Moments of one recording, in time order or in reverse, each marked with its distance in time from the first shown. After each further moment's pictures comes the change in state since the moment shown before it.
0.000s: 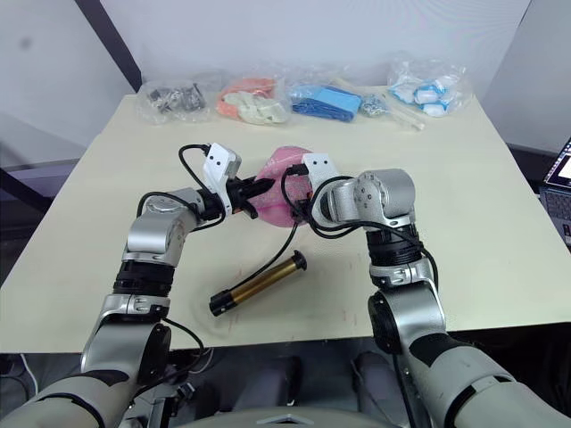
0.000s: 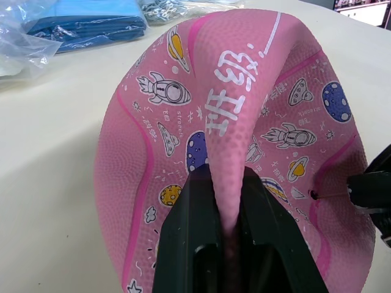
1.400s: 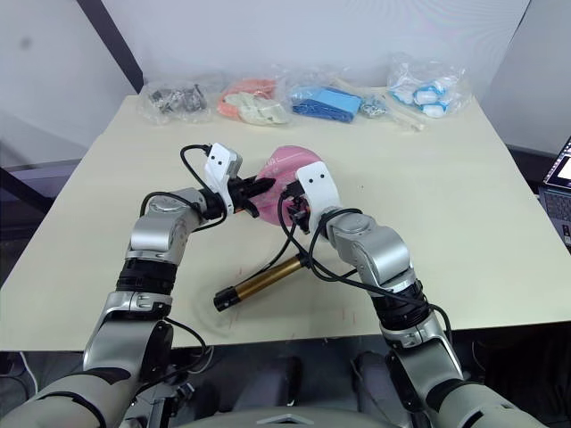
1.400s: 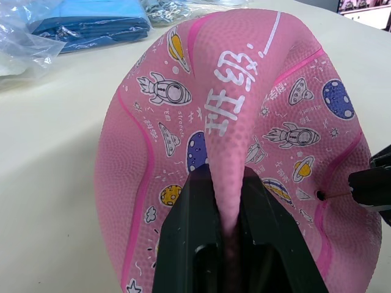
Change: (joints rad) left arm -0.013 -0.007 0.000 0.041 0.000 -0.026 0.018; right arm 0.323 -0.034 0.274 -0.290 -0.185 -0.434 0.106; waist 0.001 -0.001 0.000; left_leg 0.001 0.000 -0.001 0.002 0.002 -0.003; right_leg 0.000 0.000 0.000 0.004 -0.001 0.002
